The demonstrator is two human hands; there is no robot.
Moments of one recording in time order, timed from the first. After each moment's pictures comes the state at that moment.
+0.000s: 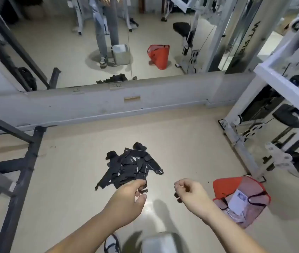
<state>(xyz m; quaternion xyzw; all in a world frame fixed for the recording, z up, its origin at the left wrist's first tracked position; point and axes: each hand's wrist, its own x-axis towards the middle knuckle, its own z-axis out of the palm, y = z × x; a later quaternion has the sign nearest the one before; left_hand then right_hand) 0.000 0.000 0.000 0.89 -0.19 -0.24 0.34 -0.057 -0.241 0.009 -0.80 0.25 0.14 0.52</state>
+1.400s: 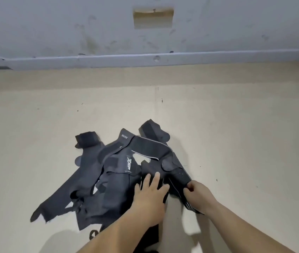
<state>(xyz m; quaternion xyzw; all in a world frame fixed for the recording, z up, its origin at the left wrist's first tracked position) 0.369 -0.140 -0.747 0.90 -0.16 -0.39 0.05 0.364 -0.335 -0.797 -0.86 0.24 0.31 0.33</state>
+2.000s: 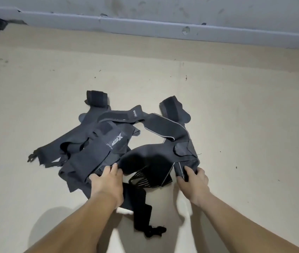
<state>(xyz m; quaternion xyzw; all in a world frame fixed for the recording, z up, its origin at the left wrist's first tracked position) 0.325 0.010 -0.799 0.91 0.01 -0.39 -0.11 0.336 -0.258 -0.828 -0.88 0.20 0.34 0.26</state>
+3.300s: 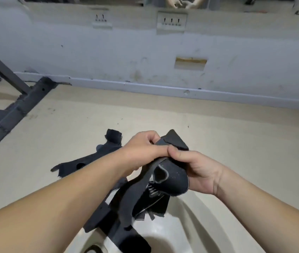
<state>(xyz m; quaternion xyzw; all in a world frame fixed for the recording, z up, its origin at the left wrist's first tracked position) 0.394 -0.011 -0.522 0.76 0.07 -0.21 0.61 0.389 -0.192 -0.542 -0.47 0.06 0.43 0.77</state>
